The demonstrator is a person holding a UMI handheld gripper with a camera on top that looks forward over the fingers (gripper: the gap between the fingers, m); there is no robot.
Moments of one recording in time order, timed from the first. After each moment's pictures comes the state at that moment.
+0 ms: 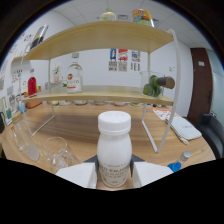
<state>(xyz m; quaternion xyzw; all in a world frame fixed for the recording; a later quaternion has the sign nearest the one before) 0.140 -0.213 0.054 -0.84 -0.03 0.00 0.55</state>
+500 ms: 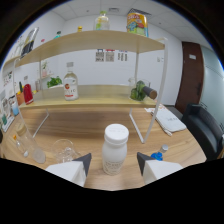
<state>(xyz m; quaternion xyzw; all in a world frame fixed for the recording) 0.148 -0.260 0.088 -0.87 0.03 -0.05 0.49</state>
